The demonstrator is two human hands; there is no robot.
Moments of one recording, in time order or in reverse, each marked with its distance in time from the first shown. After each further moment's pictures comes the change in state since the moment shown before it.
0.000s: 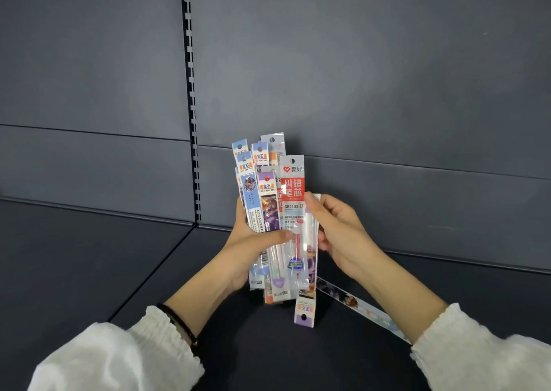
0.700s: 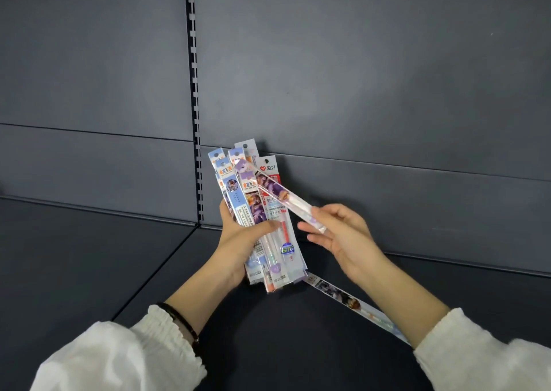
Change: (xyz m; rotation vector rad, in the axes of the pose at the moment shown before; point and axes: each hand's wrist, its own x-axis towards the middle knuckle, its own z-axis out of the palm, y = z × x) left_hand 0.009 -0.004 -0.008 -0.138 0.242 -0.021; right_hand 0.005 0.012 -0.008 0.245 0.118 0.043
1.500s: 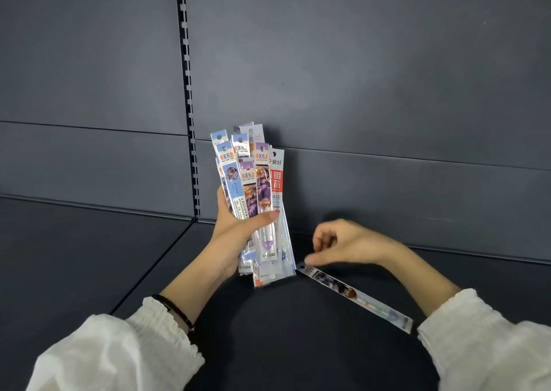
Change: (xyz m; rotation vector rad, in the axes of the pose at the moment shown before) left_hand -0.005 0.008 -0.003 0.122 -0.082 0.110; right_hand 0.012 -0.010 -0.039 -1.262 -0.424 0.036
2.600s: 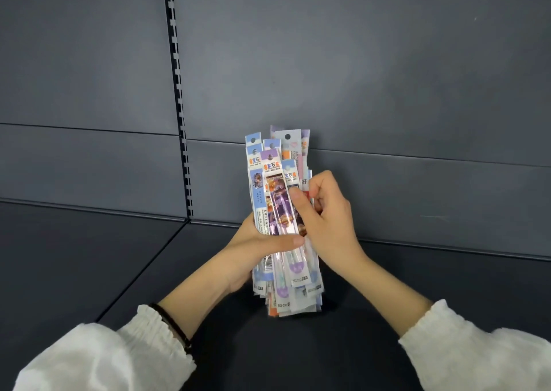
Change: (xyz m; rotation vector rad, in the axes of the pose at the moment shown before) left_hand -0.024 0.007 0.024 0.051 -0.401 -0.107; right_hand -0.008 -0.057 0.028 0.437 0.780 -0.408
